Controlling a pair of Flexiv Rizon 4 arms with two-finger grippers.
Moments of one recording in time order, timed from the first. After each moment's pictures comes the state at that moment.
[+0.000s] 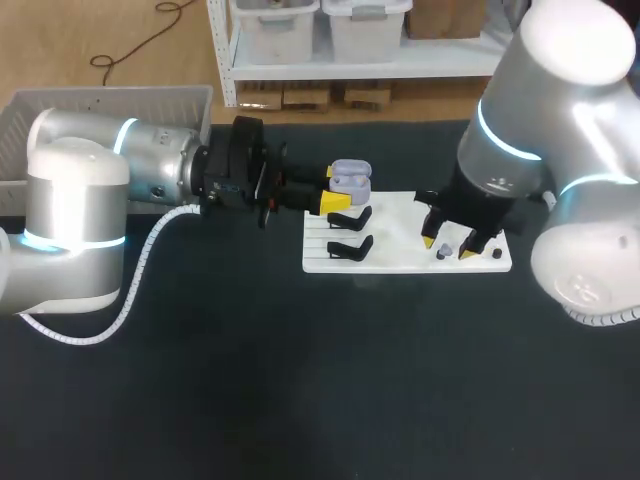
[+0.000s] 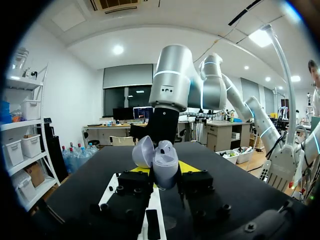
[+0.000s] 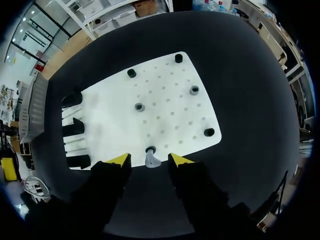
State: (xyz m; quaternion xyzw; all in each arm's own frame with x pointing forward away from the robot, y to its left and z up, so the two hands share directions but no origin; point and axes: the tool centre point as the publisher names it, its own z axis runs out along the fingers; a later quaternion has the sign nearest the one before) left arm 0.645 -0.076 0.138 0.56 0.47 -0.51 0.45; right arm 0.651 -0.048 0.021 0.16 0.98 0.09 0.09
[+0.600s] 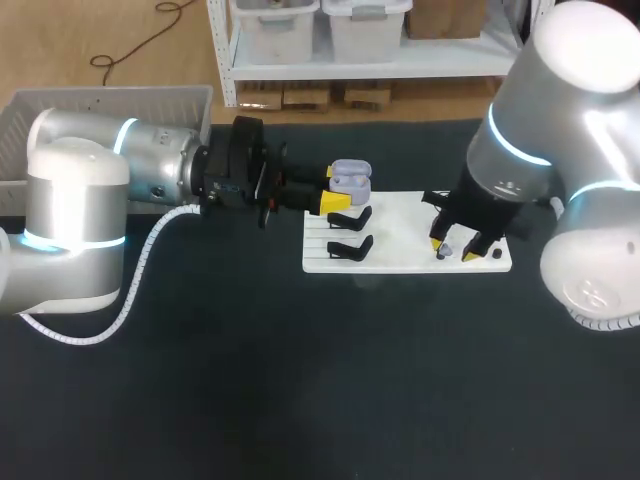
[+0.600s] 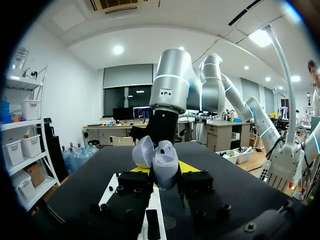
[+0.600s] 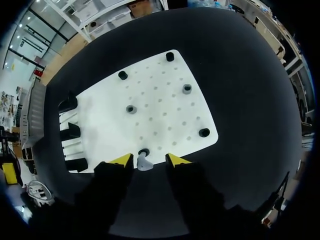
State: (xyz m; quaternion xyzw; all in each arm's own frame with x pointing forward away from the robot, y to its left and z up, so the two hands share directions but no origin) left arm 0.645 -0.076 0.138 0.56 0.47 -0.51 0.45; right arm 0.652 -0.056 0.018 0.17 0.98 0.10 0.09
